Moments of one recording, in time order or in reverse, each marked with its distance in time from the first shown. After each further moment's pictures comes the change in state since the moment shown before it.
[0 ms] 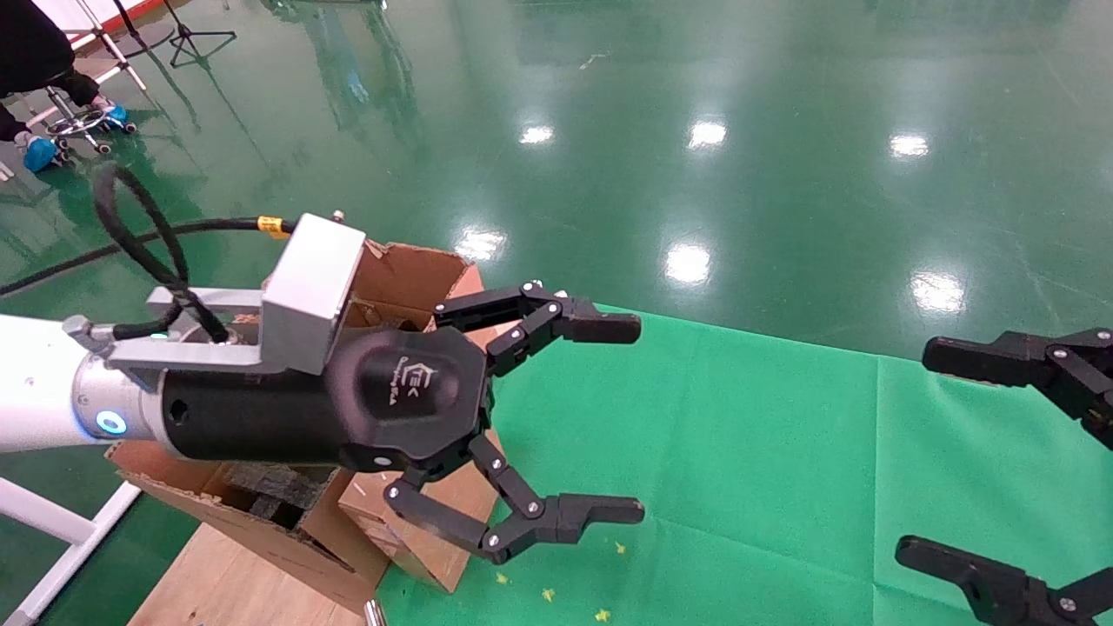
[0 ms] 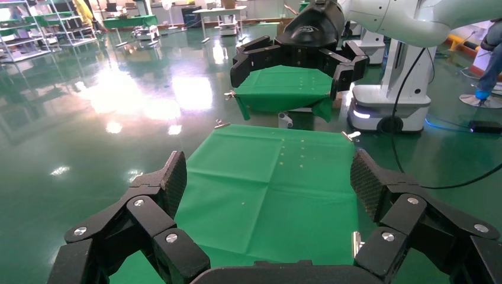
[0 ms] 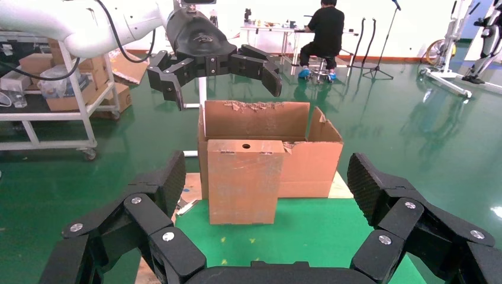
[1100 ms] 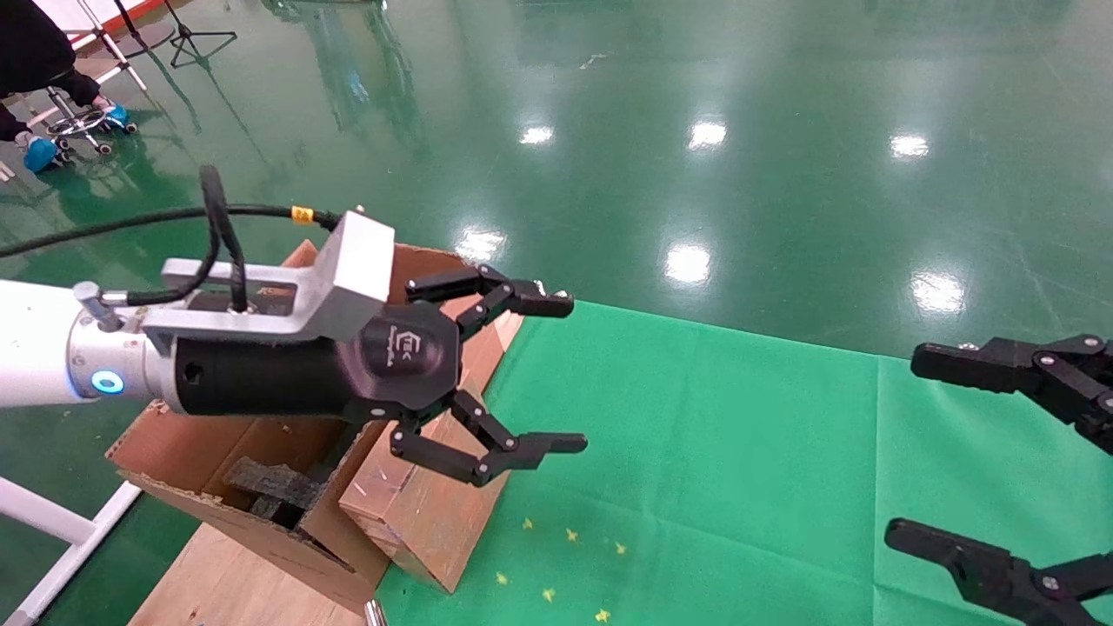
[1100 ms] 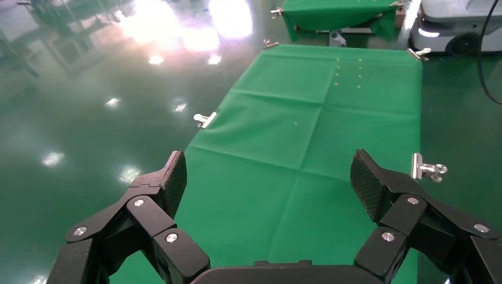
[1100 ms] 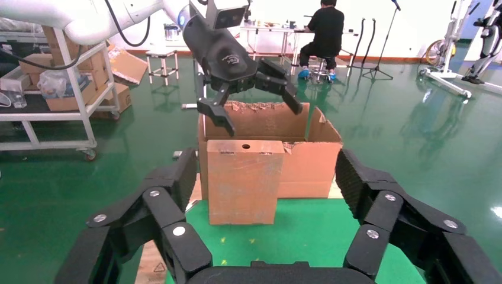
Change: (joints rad) left arm -0.097 -0.085 0.045 0.001 0.231 -0.064 -0.044; right arm 0.000 0.000 0.000 0.000 0.000 0.000 0.000
